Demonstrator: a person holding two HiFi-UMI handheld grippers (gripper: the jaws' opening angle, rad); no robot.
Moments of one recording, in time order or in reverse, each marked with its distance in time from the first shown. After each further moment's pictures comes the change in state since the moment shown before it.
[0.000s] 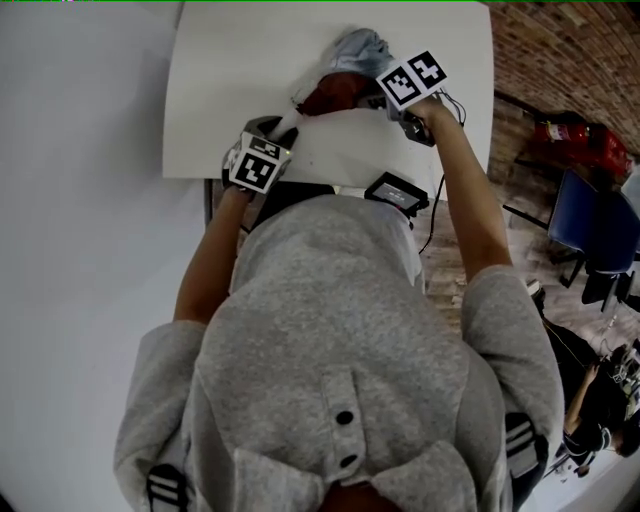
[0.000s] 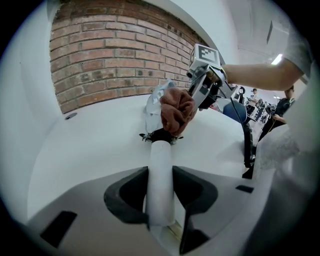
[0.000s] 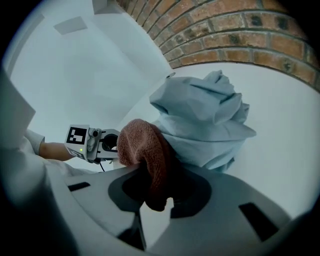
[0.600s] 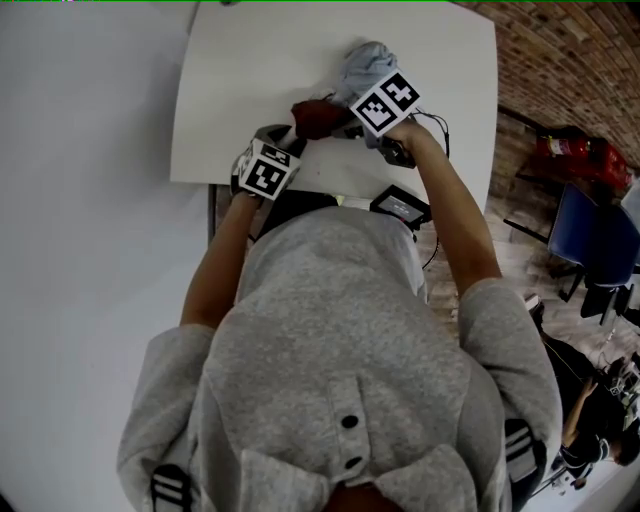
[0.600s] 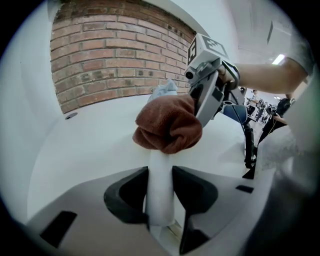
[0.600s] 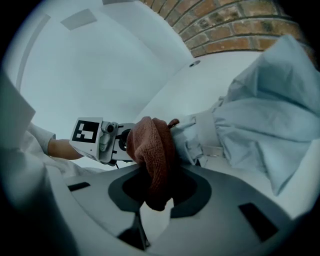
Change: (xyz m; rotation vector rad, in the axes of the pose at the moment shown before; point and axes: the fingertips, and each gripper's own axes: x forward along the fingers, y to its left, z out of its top) left arm 0.001 -0.002 0.002 -0.004 0.002 0.002; right arm 0.044 0.069 -0.003 -0.064 0.064 0.163
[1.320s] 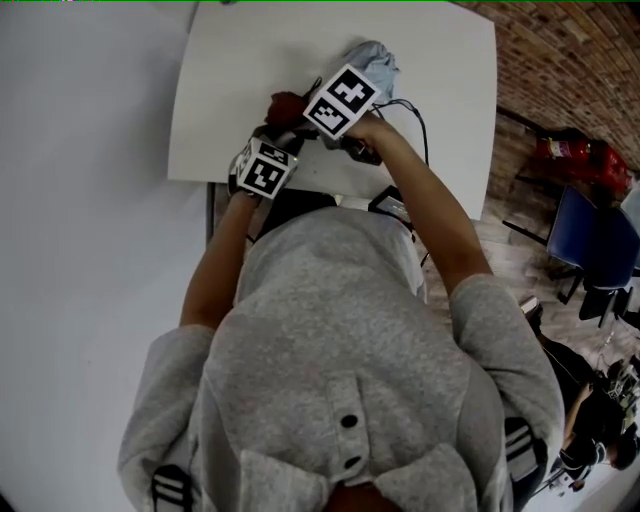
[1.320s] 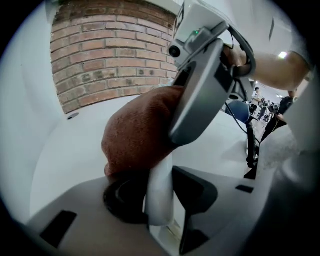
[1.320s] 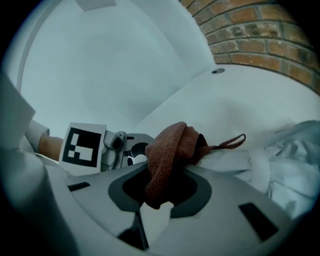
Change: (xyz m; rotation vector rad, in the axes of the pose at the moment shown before) left arm 0.002 0.002 0.001 0.005 0.008 0.028; right arm 0.034 0.044 0.044 -0.161 0.014 -0.033
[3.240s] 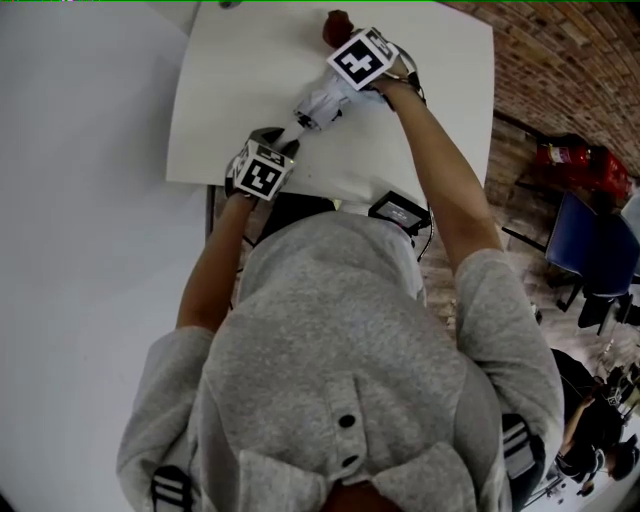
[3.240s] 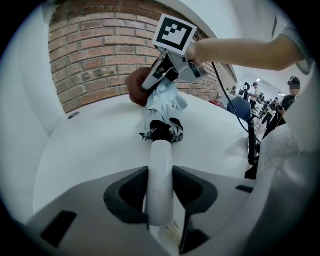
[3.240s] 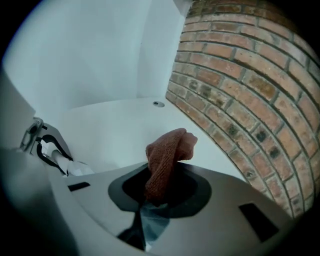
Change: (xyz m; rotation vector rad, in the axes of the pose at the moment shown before) left arm 0.002 -0.001 -0.007 -0.003 0.035 0.017; right arm -0.115 -0.165 0.053 -0.237 -0.041 -0.808
